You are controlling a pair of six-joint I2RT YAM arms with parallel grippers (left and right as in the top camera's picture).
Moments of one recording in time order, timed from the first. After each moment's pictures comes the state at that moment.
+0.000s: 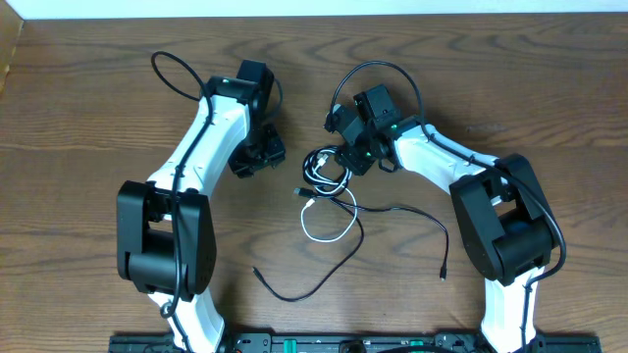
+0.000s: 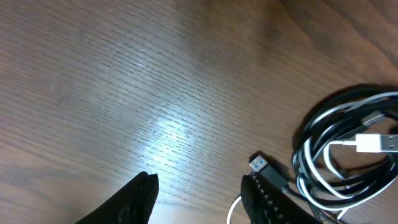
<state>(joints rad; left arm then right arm) -0.22 1.92 1.49 -1.15 0.04 -0.63 0.48 2.09 1.34 -0.36 -0.27 -0.33</state>
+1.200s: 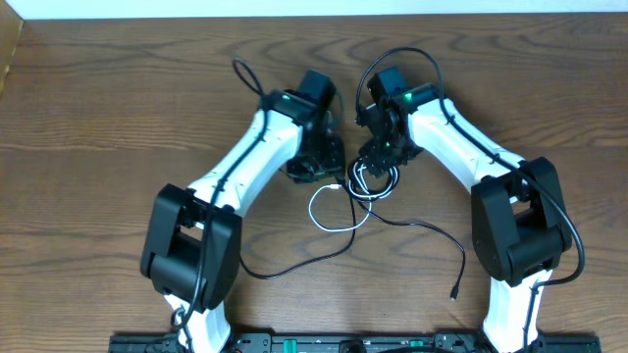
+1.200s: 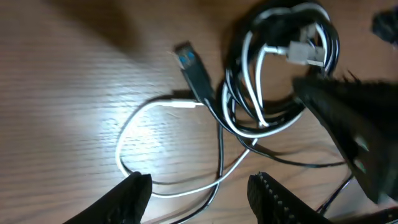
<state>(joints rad) -0.47 1.92 1.49 -1.02 0.31 -0.51 0.42 2.06 1.53 -0.93 -0.08 -0.13</state>
